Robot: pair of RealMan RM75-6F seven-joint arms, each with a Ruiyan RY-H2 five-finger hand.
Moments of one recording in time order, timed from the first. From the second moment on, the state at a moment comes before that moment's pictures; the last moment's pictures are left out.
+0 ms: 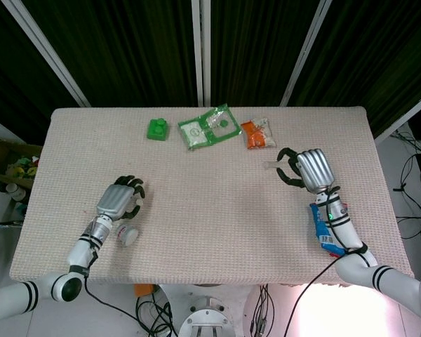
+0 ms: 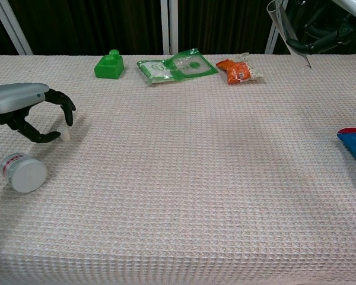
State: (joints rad) left arm -0.59 -1.50 -0.13 -1.46 1.11 0.94 0.27; right arm 0.66 -1.56 0.19 -1.09 -1.47 1.28 0.28
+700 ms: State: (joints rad) left arm -0.59 -1.54 -0.12 -1.43 1.10 0.97 0.26; right arm 0.64 -1.56 0.19 -1.08 -1.48 1.27 0.29
